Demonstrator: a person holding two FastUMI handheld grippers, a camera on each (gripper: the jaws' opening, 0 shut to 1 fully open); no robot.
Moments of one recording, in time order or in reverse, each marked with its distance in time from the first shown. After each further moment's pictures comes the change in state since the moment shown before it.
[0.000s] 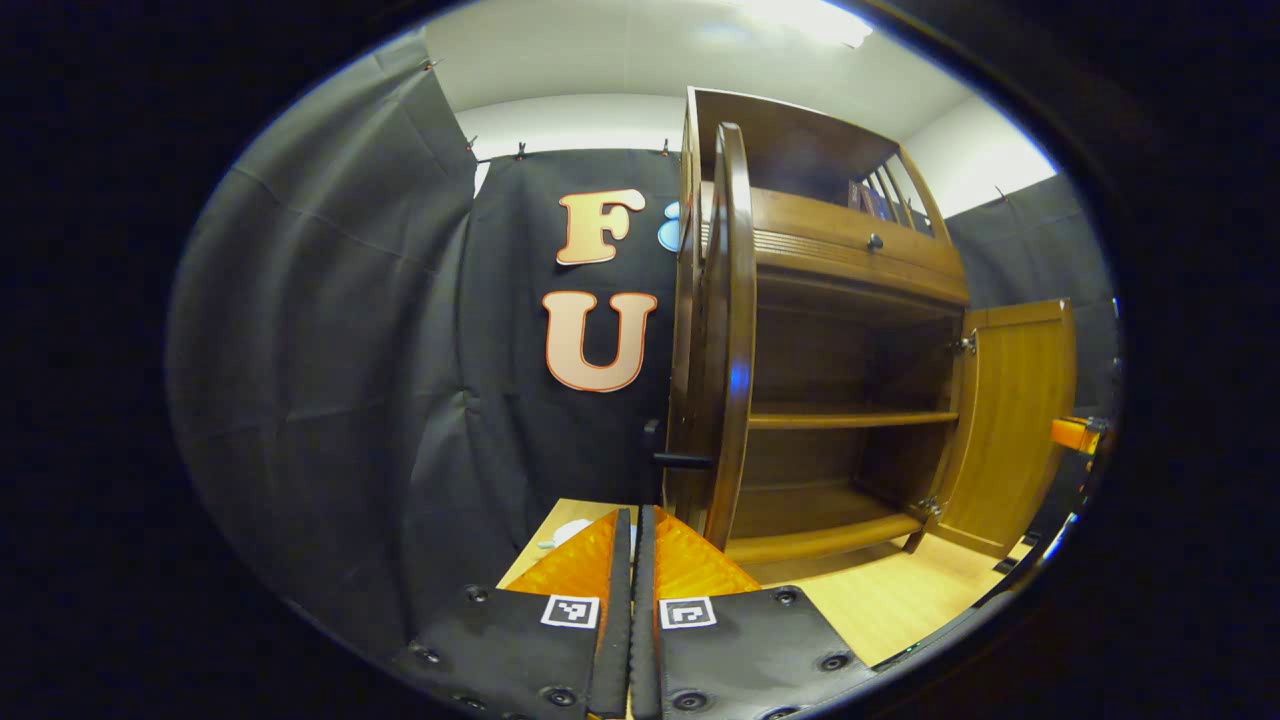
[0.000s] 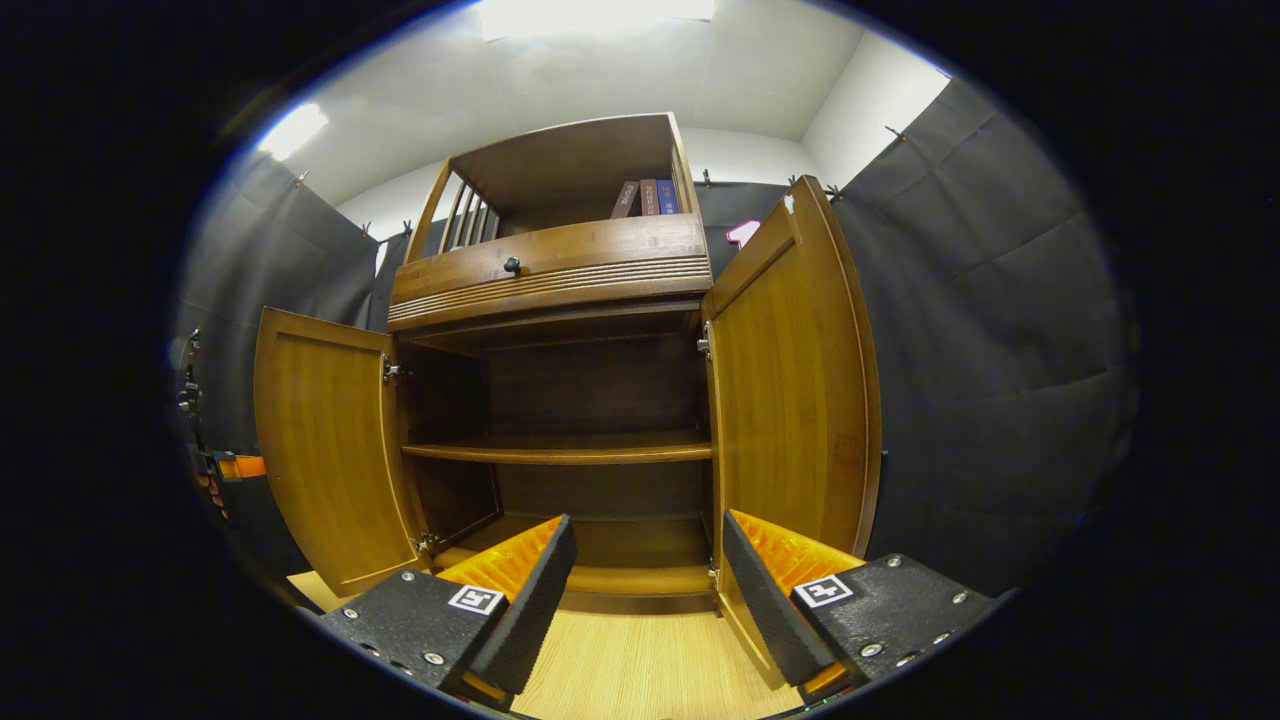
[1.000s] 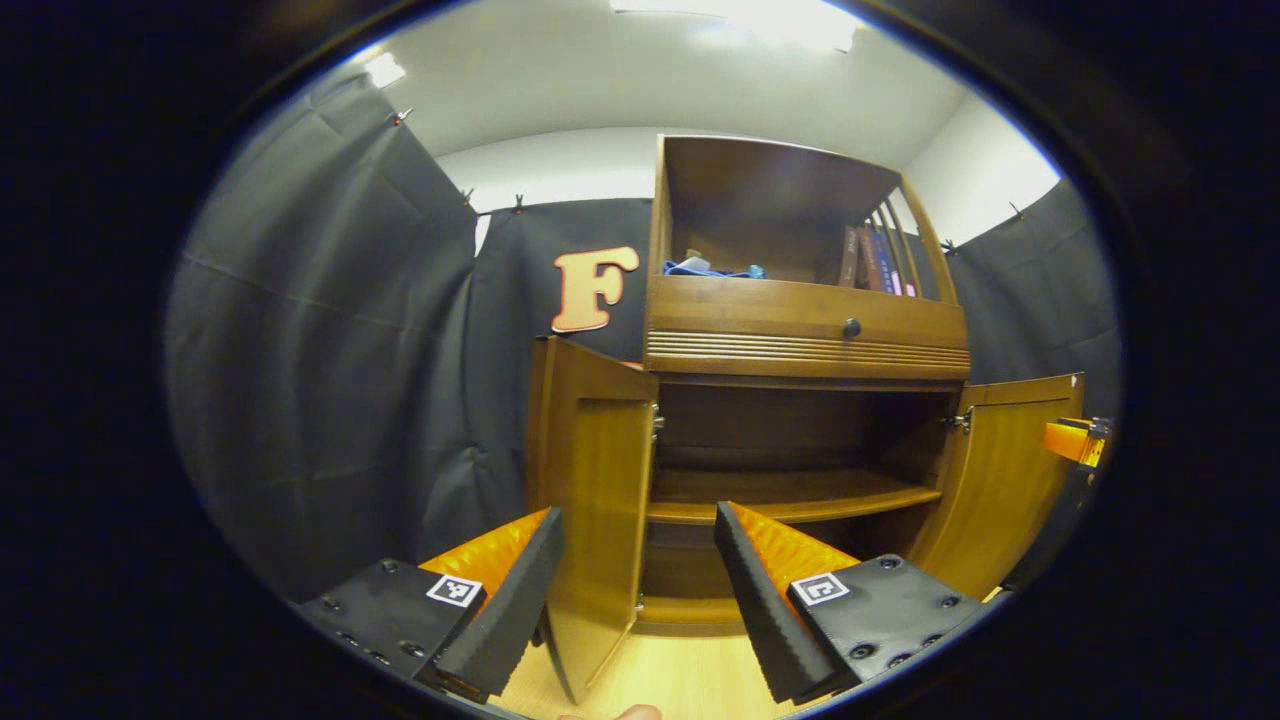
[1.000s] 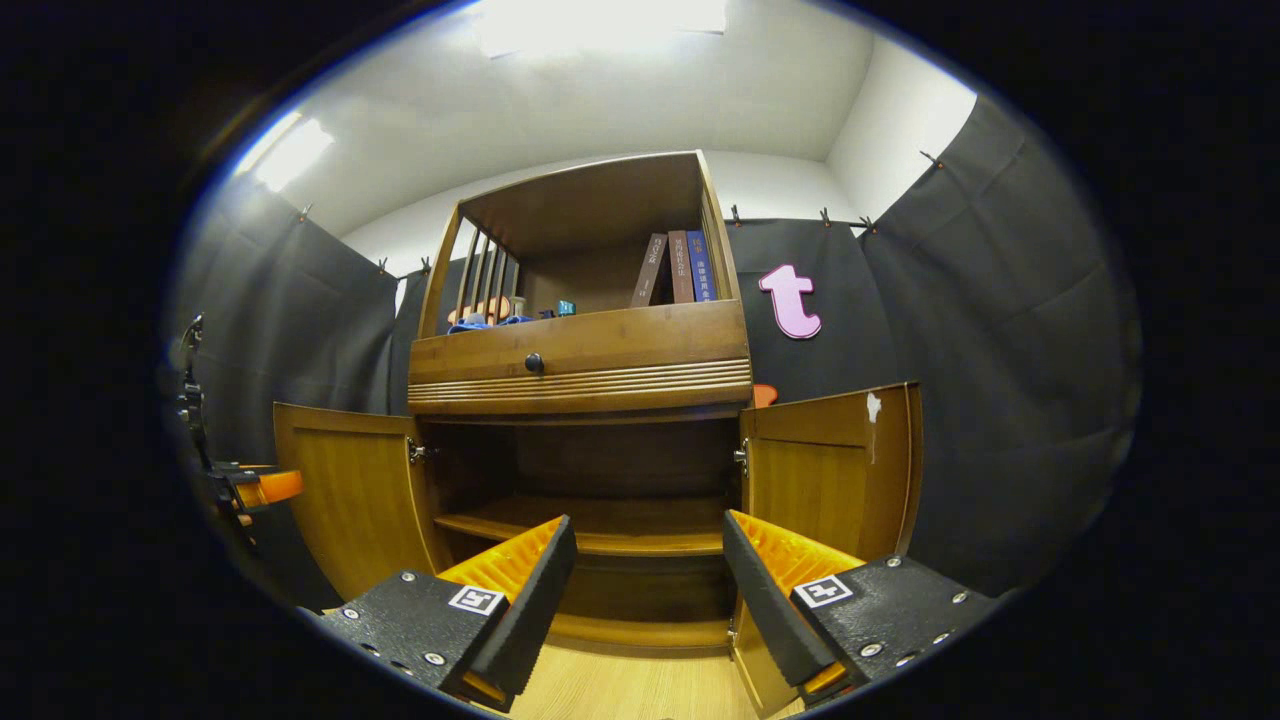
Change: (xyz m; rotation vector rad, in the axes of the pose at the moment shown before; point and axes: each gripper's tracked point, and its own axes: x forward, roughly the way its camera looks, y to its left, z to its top) left arm 0.010 -0.120 0.130 0.045 -0.090 0.070; right arm 0.025 0.025 0.142 -0.005 -0.076 0.089
